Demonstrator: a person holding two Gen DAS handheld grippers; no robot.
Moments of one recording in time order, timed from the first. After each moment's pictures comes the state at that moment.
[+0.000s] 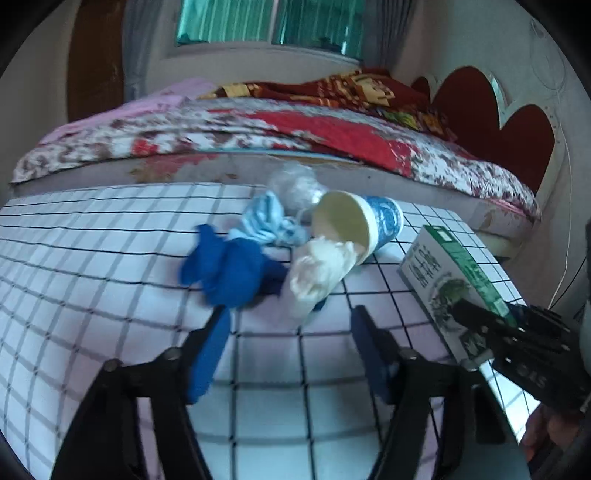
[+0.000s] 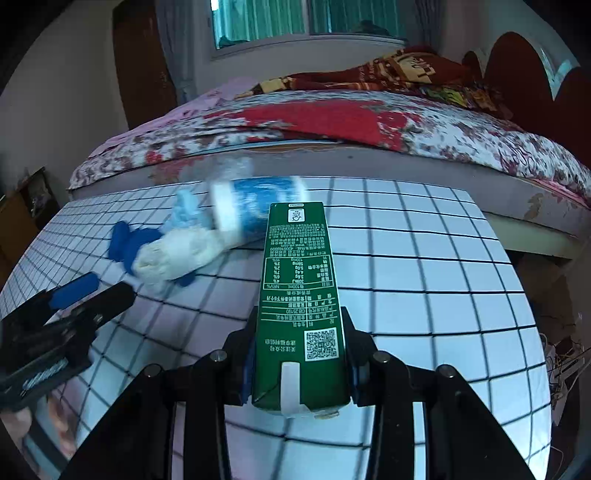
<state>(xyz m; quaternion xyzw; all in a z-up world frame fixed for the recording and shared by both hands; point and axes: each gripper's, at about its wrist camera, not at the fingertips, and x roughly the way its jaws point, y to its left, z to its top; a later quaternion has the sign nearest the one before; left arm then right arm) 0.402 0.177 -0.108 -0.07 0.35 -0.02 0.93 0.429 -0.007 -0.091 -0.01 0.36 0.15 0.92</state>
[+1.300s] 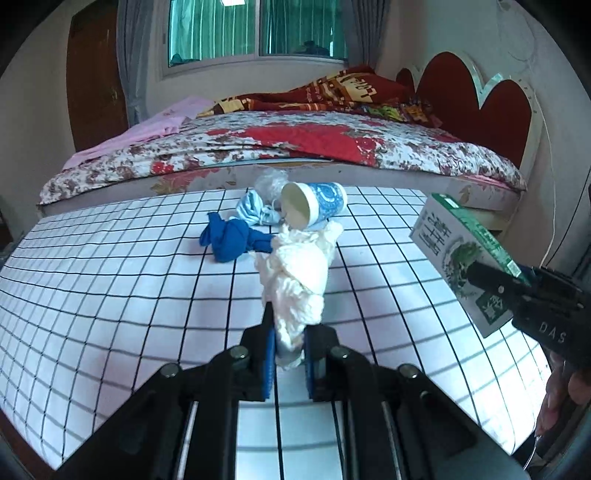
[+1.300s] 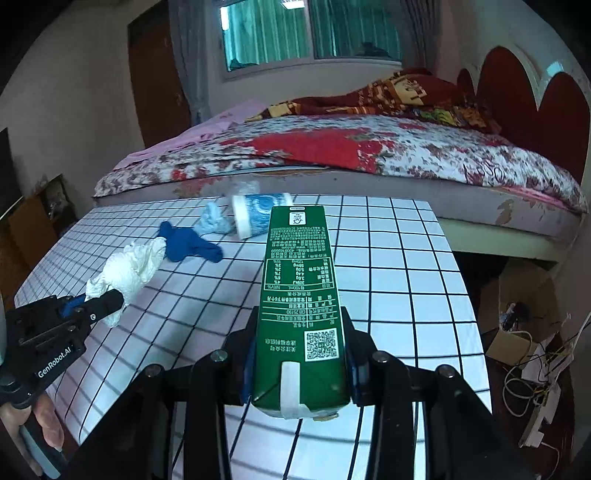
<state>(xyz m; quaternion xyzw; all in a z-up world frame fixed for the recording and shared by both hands) 0.285 0.130 -0.060 -0.02 0.34 0.00 0.94 0.320 -0.060 -0.045 -0.02 0.32 0.18 0.93</state>
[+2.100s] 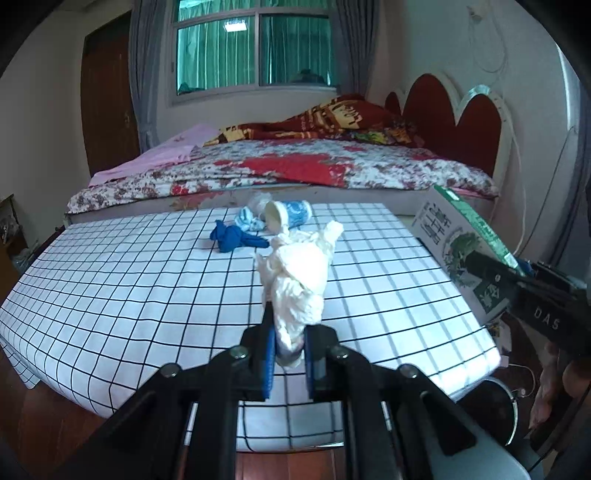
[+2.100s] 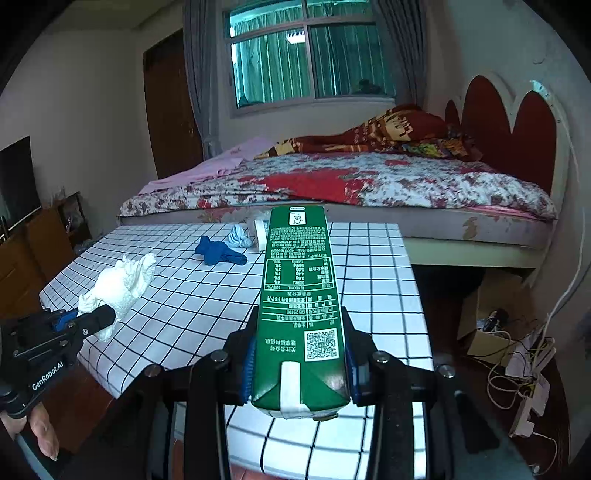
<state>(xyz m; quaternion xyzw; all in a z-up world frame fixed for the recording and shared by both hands) 0.149 0.083 -0.013 -0.01 0.28 0.01 0.96 0.182 -0.126 0.000 0.00 0.25 0.18 0.95</state>
